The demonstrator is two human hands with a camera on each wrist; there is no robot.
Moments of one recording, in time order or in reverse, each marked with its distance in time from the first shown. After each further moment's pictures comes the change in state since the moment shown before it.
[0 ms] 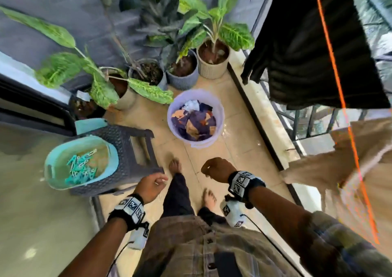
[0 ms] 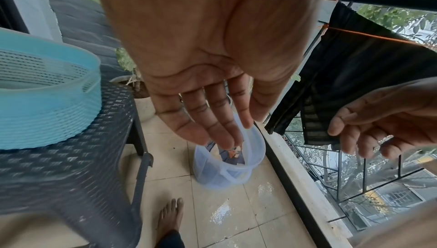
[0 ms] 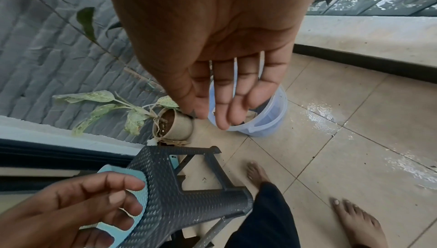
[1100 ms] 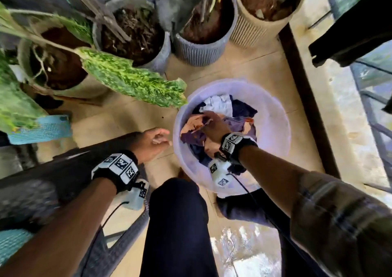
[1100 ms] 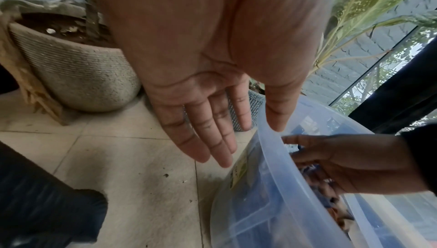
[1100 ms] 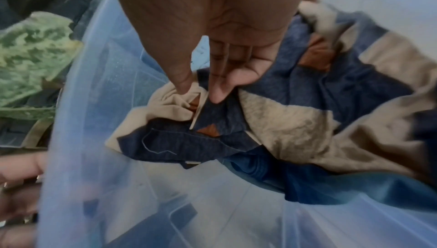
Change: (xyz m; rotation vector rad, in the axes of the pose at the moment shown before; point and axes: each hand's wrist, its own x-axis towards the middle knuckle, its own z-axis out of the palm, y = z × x) left_hand 0.461 -0.075 -0.079 -0.226 -0.050 0.022; right_hand 0.534 0.017 -0.034 0.128 0.157 0.043
